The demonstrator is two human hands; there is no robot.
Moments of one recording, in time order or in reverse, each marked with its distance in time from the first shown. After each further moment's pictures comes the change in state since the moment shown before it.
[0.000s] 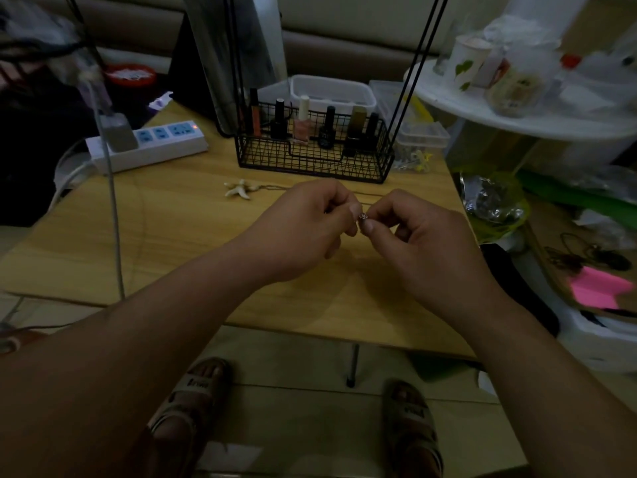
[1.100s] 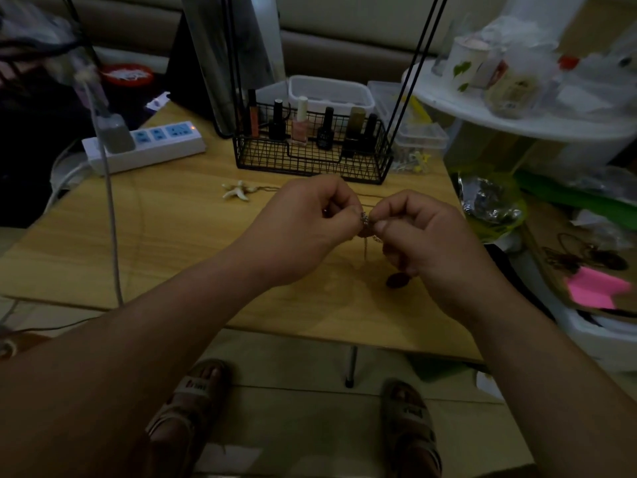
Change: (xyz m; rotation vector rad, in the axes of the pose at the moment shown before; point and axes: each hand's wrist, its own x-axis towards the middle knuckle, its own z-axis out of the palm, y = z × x) left_hand -0.001 -0.002 0.000 0.020 0.096 0.105; right_hand 0.005 -0.008 -0.007 0.522 -0.081 0.327
